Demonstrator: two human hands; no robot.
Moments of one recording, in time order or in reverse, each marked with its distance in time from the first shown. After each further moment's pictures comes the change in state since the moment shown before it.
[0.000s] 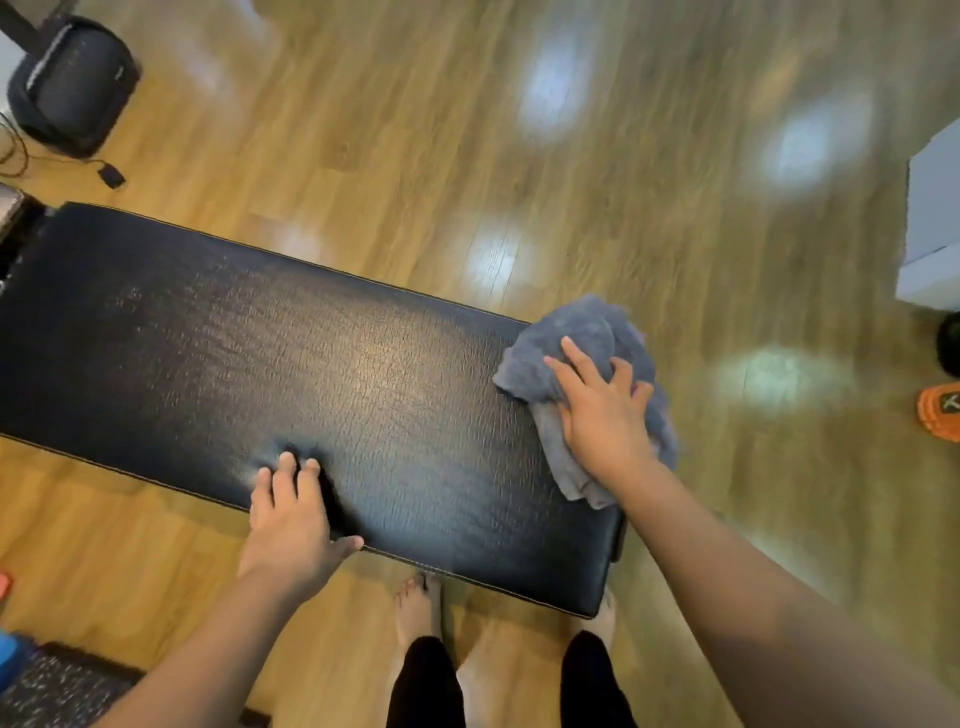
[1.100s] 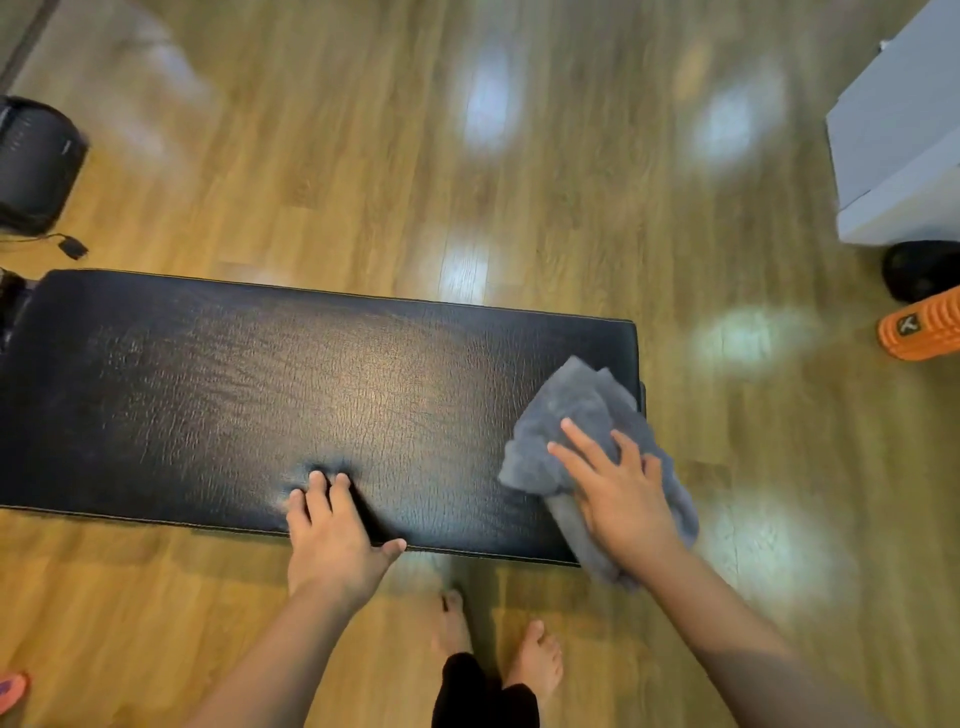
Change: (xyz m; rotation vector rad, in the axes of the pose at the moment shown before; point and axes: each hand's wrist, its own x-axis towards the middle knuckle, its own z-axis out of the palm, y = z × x) left_hand -0.002 -0.006 -0.002 -0.037 0.019 0.049; right_hand -0.125 -0.037 0.025 -0.073 -0.073 0.038
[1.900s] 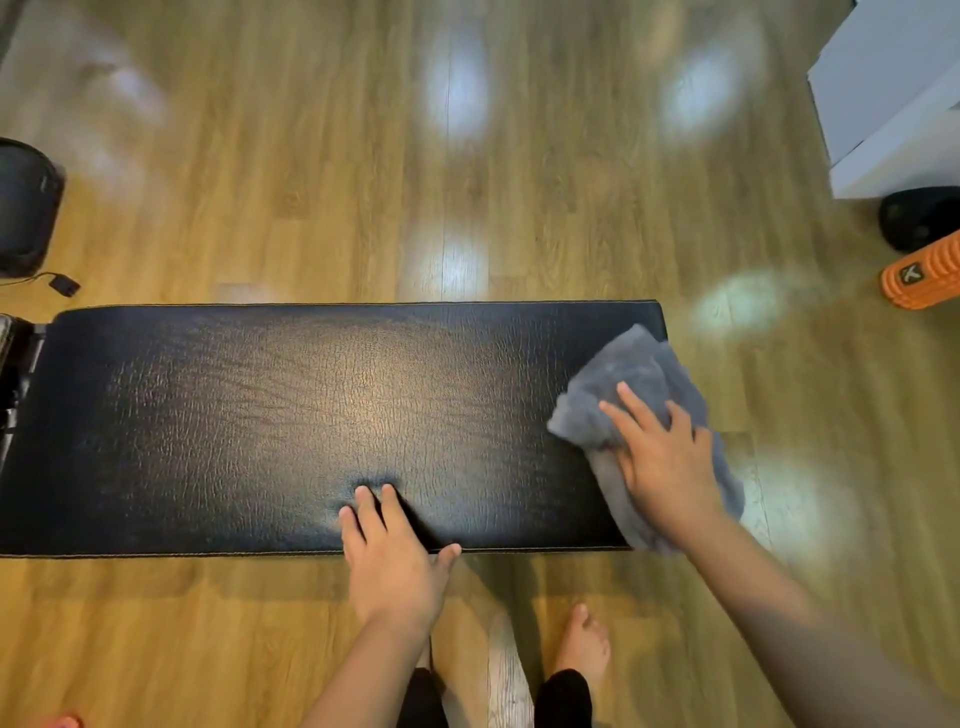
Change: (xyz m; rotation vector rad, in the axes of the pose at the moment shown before) left_hand -0.004 -0.005 0.005 -0.081 0.102 0.067; right_hand 0.016 -0.019 -0.013 0.029 0.007 0.272
